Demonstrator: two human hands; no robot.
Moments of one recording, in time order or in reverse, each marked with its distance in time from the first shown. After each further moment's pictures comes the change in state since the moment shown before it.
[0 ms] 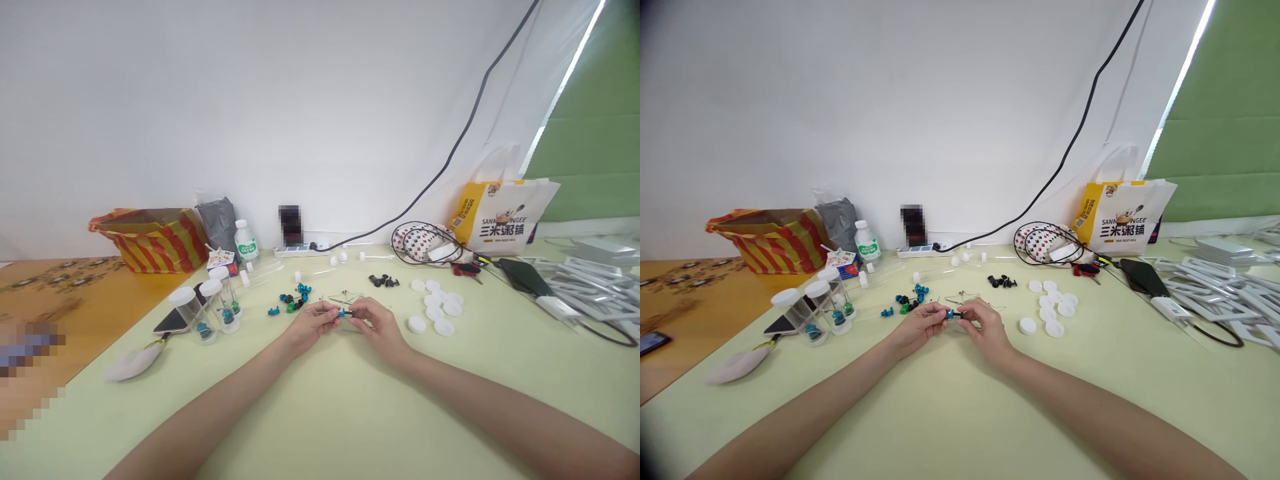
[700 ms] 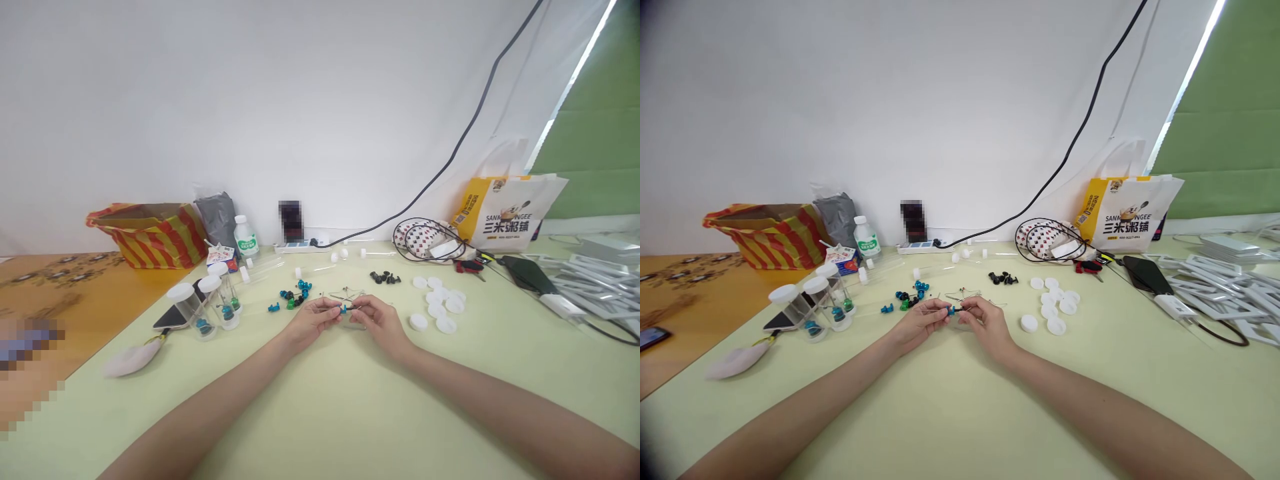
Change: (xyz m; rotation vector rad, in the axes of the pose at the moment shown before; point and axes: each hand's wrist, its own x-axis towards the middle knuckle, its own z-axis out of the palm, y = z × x) left_hand 0.000 -0.001 -0.002 -0.004 -0.045 0.023; right_hand 0.001 -0.003 -0.001 0.218 -0.021 0.238
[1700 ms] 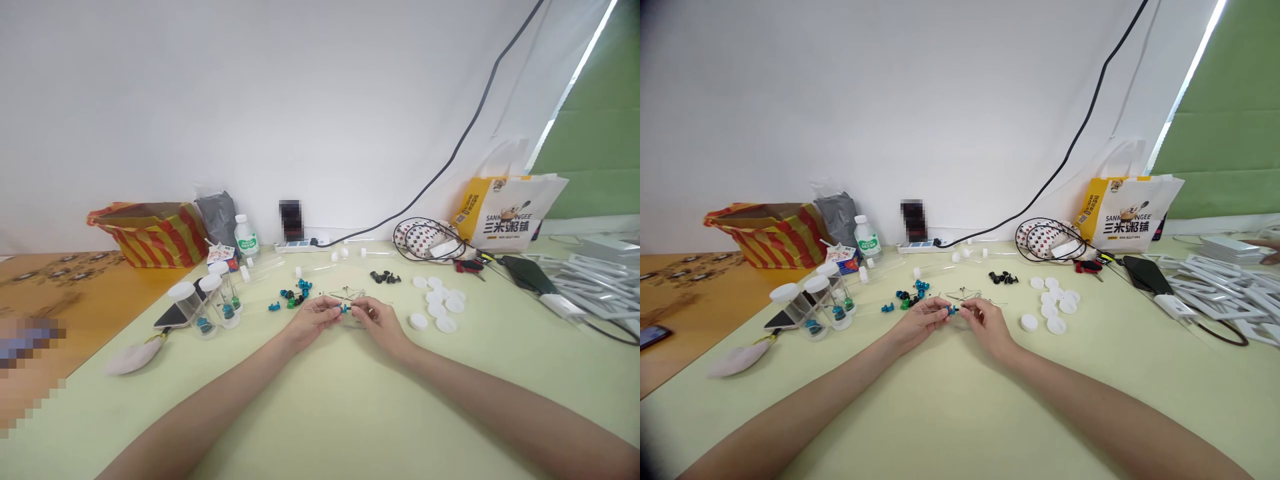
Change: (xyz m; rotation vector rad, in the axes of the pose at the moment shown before) left_hand 0.000 0.001 0.001 0.011 0.003 0.006; right_hand 0.003 0.001 -0.001 -0.387 0.067 -0.038
